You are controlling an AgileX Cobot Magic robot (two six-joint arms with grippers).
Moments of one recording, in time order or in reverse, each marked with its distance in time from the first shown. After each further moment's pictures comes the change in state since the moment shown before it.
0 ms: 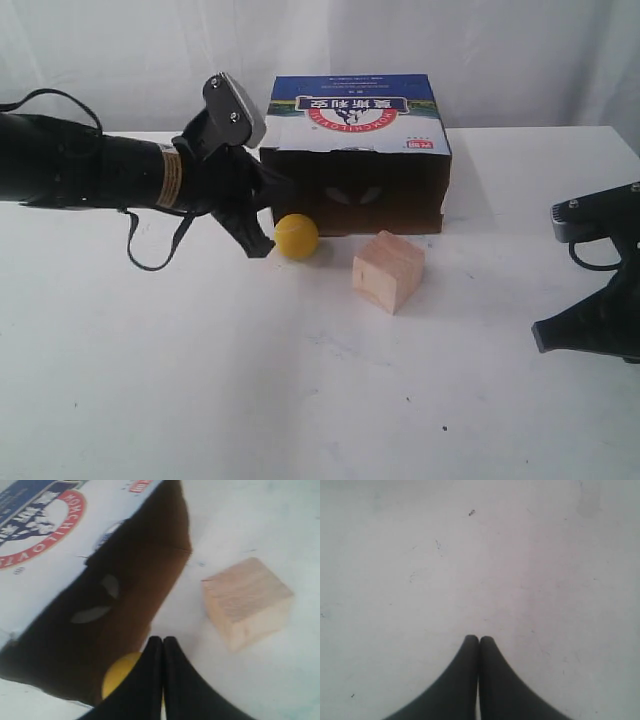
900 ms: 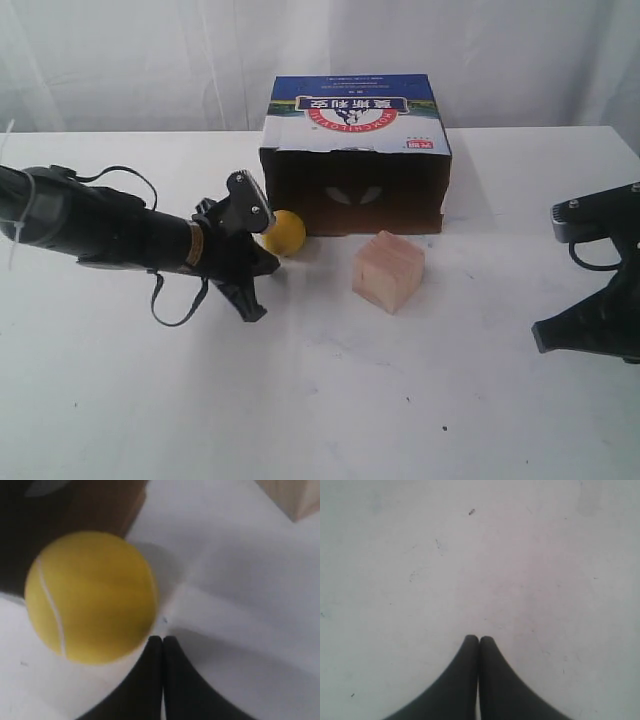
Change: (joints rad) left arm 0.000 0.291 -0.057 -0.128 0.149 0.234; right arm 0.000 0.000 0.000 0.001 0.000 0.000
